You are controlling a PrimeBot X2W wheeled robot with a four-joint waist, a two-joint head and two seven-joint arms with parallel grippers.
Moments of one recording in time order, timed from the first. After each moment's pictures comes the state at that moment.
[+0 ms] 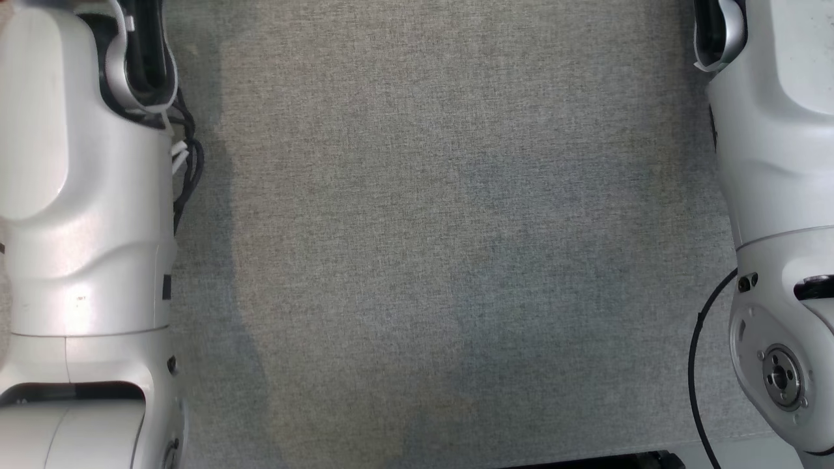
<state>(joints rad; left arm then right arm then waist) -1.11 0.06 -0.06 0.50 -0.44 -0.10 -0.26 -1.26 -0.05 -0.13 0.86 -0.09 0.13 -0.26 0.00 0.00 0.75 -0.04</state>
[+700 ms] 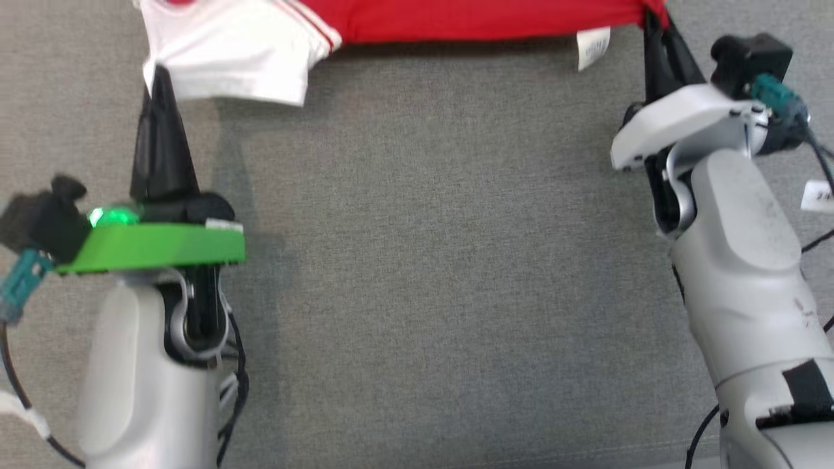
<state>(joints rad) -0.52 0.05 -0.05 0.20 -0.58 -0.13 -0.26 -0.89 -0.07 -0.02 0.78 0.10 0.13 -0.26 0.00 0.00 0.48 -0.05</state>
